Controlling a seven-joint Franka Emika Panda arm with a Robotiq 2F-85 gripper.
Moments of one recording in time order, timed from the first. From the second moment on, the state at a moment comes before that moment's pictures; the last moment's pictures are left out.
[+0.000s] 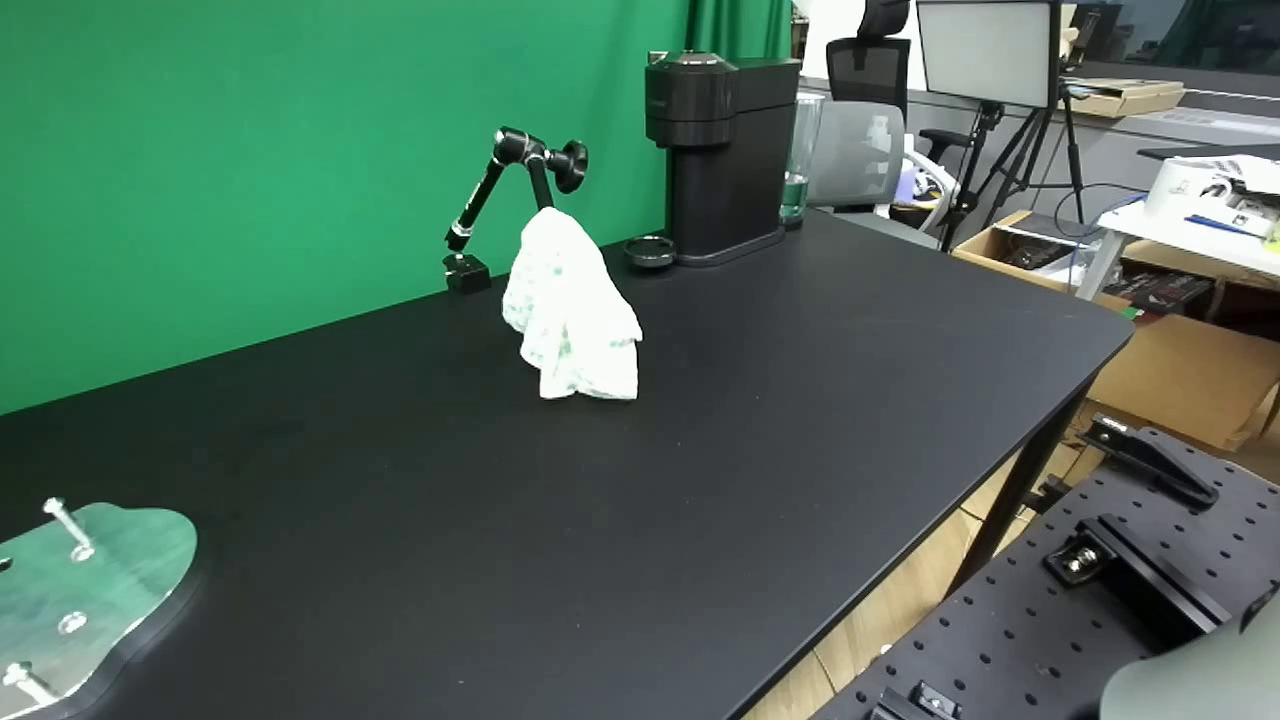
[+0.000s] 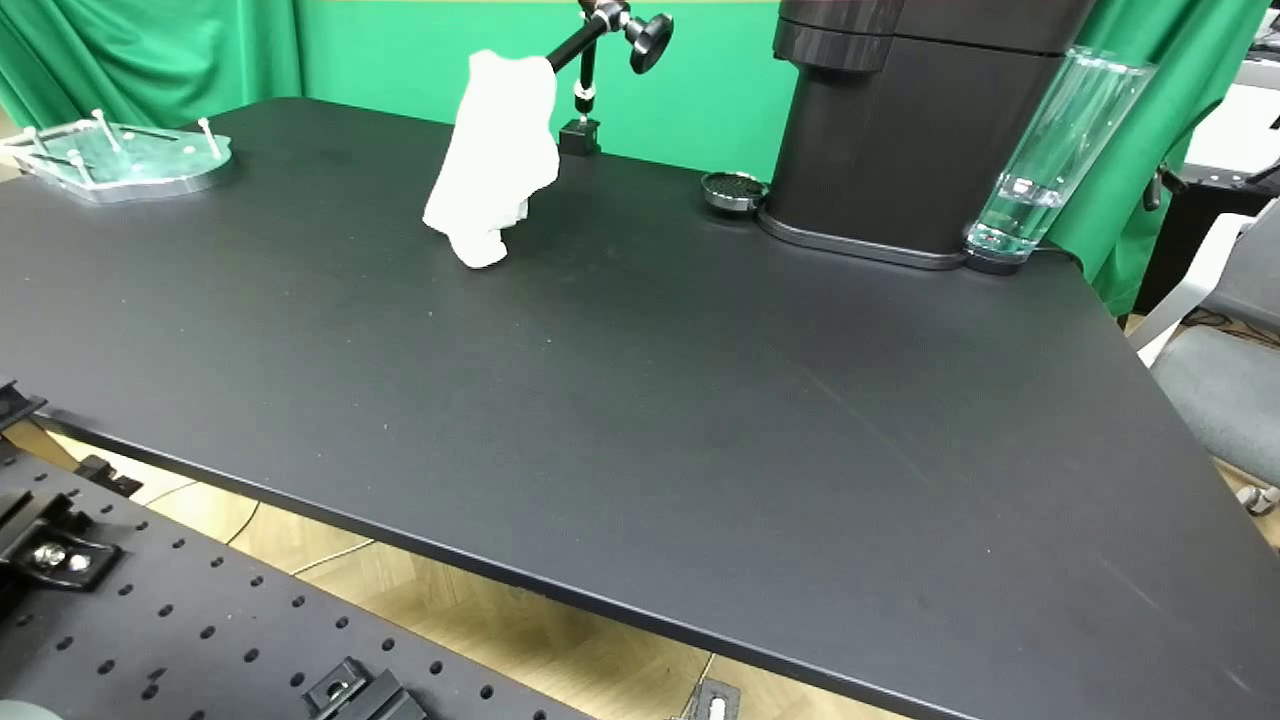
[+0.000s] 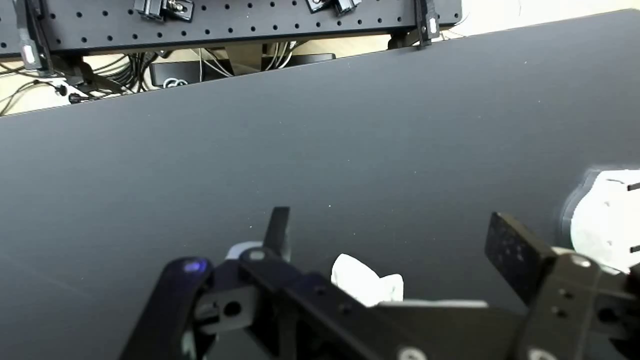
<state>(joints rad) 0.01 -0.52 -0.06 -2.36 0.16 1.65 0.03</state>
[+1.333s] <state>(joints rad) 0.07 0.07 0.06 -2.25 -0.22 2.25 -0.29</state>
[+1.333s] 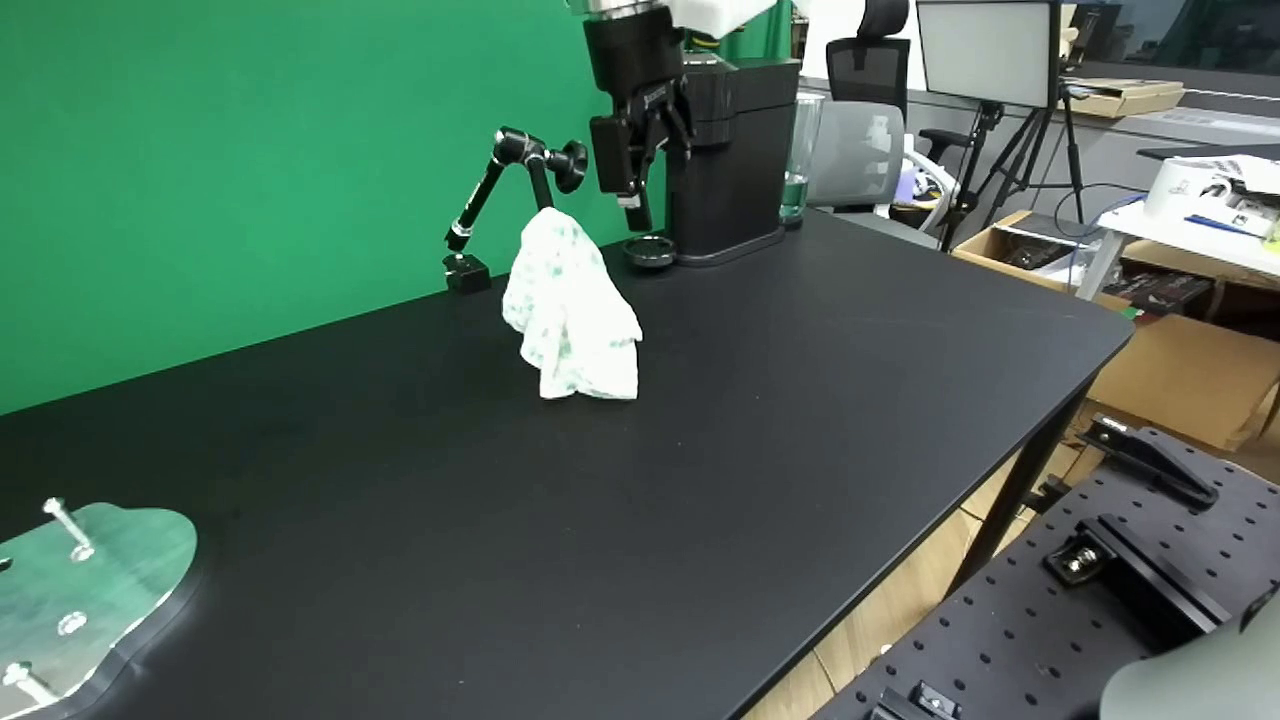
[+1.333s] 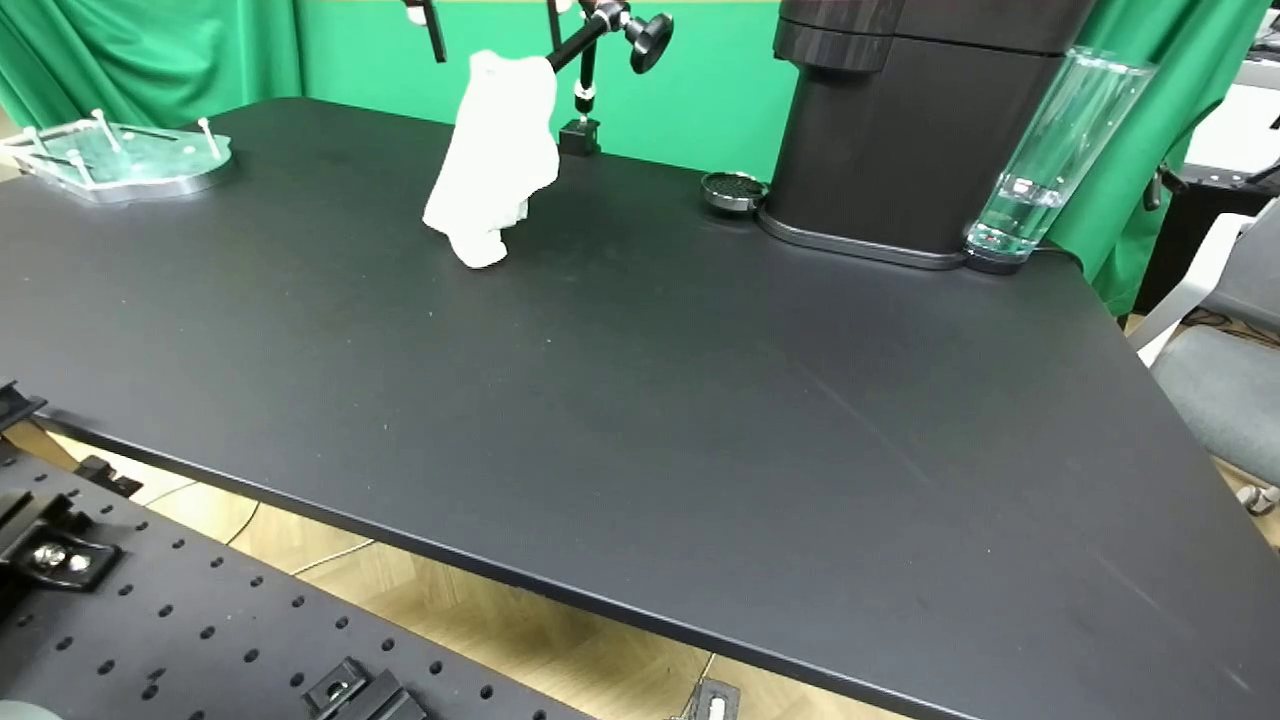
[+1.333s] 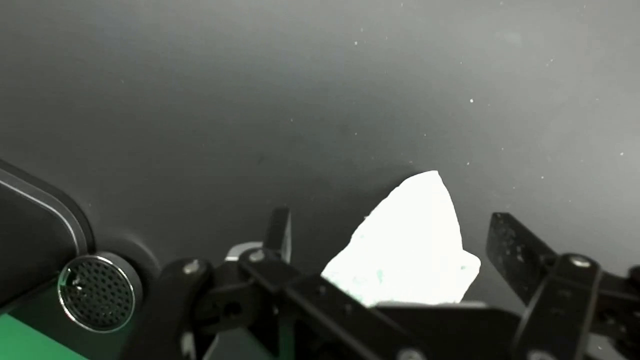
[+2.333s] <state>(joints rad) 0.08 0.19 0.08 -2.24 -0.17 2.55 -0.27</state>
